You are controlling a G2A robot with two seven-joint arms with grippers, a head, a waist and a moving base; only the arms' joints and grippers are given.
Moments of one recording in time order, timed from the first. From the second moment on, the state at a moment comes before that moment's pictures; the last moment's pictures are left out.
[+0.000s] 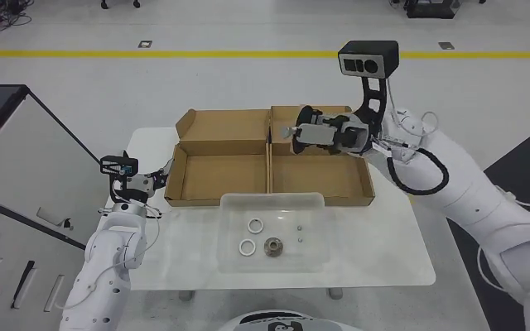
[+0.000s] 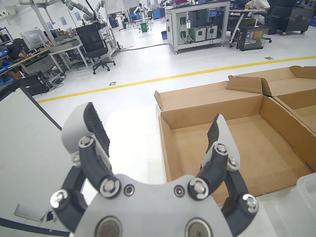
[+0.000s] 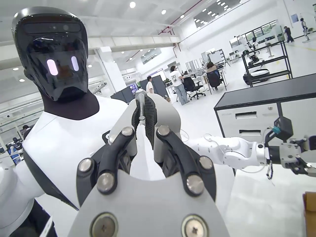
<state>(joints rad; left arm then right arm) 1.73 -1.15 -1.60 -1.80 1.33 0.00 0.00 -0.57 -0.90 0.58 -1.67 1.05 -0.94 0.87</state>
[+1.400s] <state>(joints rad) 1.73 -1.15 -1.60 -1.80 1.33 0.00 0.00 -0.79 -1.10 0.88 -1.74 1.07 -0.77 1.05</state>
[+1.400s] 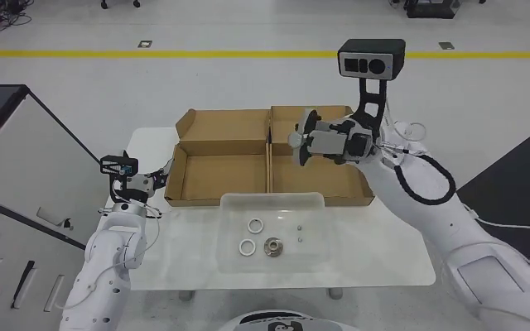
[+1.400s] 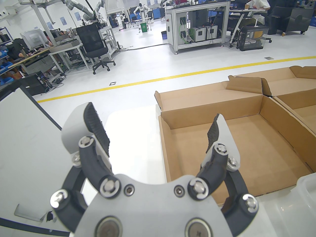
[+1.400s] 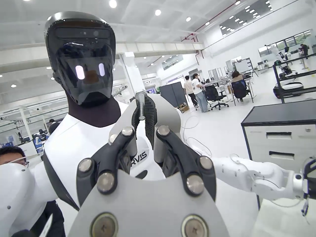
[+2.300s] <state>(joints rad) 1.73 -1.15 -1.60 -1.80 1.33 0.00 0.00 -0.97 -1.21 1.10 -1.81 1.22 -0.67 1.15</state>
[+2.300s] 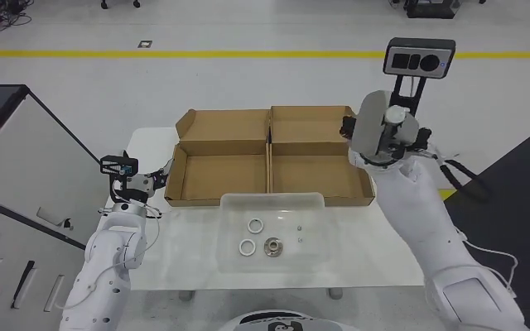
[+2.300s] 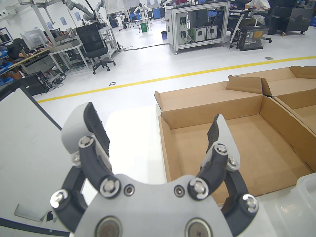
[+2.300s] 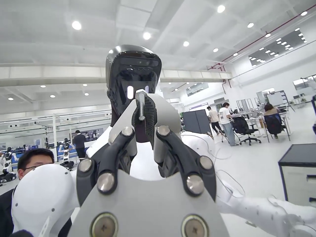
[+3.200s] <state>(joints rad) 1.73 -1.15 -1.60 -1.80 1.33 0.00 0.00 -1.03 -1.23 1.17 -1.83 1.09 -0.60 1.22</state>
